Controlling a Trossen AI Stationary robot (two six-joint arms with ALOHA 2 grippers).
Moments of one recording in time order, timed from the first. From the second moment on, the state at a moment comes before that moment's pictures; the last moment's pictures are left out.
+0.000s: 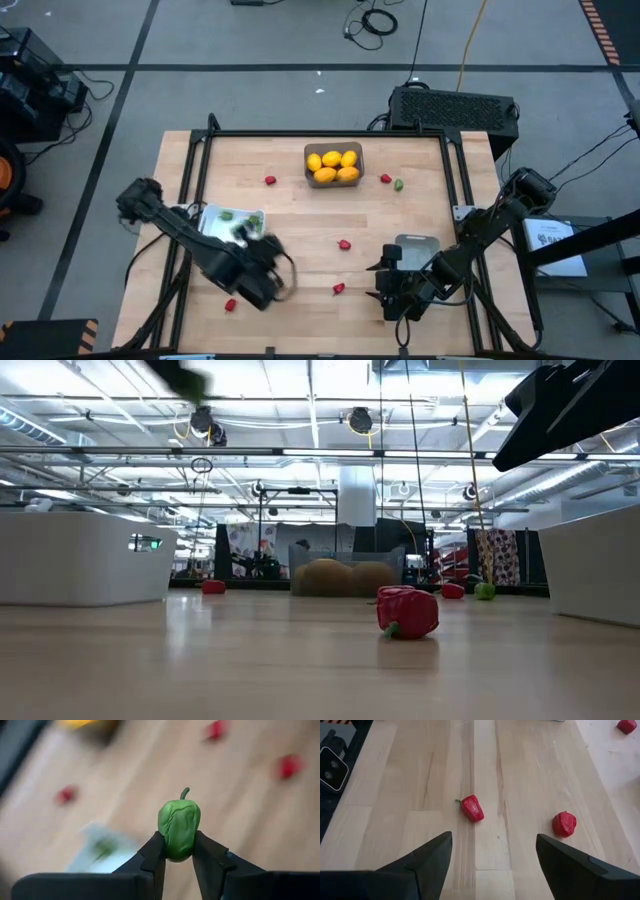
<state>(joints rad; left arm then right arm) -0.59 1.71 1.60 -1.37 -0.55 -1.06 0.72 1.54 0.92 -0.32 0.57 0.56</state>
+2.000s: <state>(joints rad) -0.11 1.47 1.08 -0.57 -0.55 -0.17 0.32 1.28 0.96 -0.61 0.74 0.54</state>
